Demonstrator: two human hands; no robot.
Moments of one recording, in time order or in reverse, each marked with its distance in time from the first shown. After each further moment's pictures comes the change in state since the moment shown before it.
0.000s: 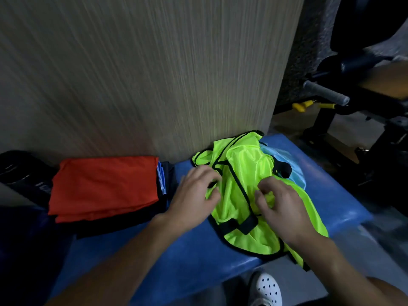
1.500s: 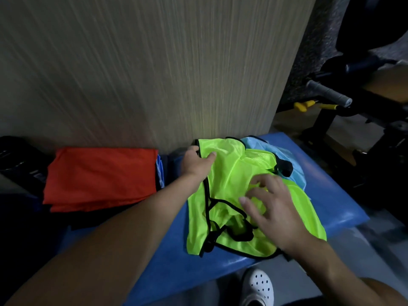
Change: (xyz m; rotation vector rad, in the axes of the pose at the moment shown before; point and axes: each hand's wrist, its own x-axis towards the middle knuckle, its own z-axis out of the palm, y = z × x) left_hand 0.069 -0.012 0.014 -0.447 0.211 -0.769; right_hand -0.005 -0.006 0.010 -0.067 -0.017 -0.250
